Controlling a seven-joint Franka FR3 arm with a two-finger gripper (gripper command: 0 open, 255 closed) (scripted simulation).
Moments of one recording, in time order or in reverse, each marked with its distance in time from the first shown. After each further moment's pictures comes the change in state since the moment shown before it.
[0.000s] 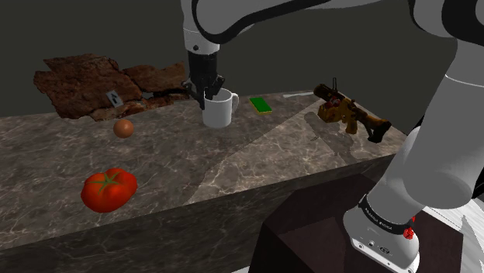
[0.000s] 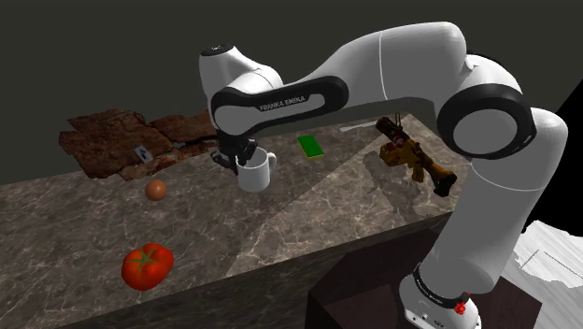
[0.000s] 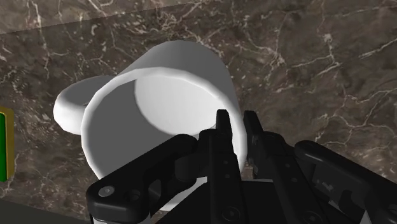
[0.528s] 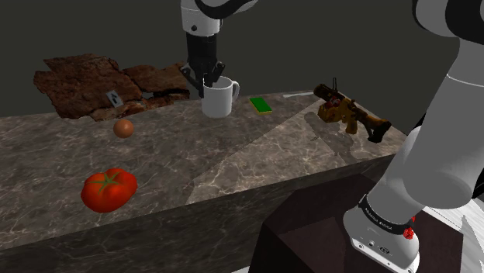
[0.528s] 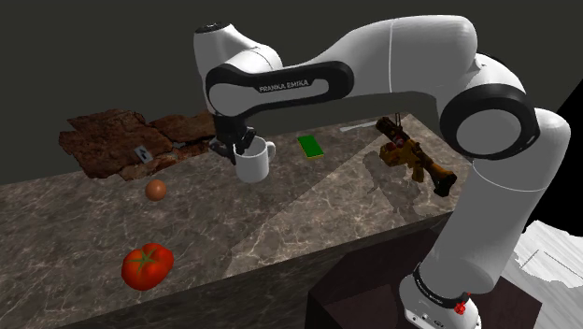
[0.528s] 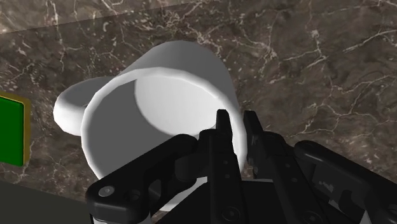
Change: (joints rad) arm 0.001 -0.011 0.002 0.093 0.005 -0.103 -0.004
